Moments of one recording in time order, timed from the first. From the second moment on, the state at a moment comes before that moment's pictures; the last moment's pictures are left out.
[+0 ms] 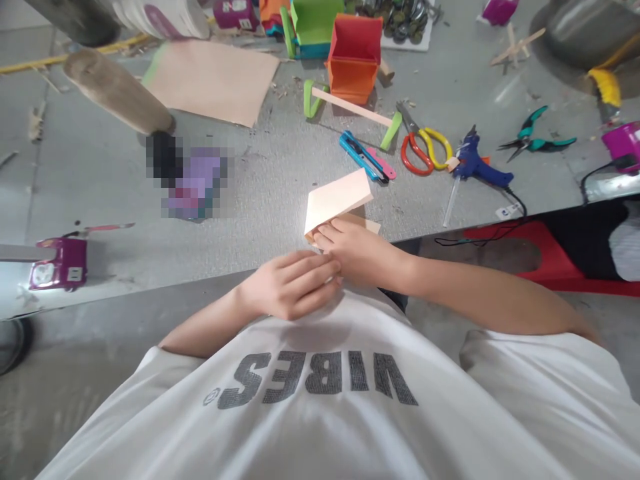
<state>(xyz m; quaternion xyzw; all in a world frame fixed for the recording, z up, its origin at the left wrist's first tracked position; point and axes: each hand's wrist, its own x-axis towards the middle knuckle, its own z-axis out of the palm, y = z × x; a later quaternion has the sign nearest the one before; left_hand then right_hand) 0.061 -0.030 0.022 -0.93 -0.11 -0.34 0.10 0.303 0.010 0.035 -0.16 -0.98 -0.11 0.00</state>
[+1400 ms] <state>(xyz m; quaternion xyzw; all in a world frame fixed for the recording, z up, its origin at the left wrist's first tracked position) -0.012 -0.067 -0.049 -0.83 -0.45 -0.30 0.15 0.401 -0.039 -0.050 -0.45 -0.84 -0.12 0.27</state>
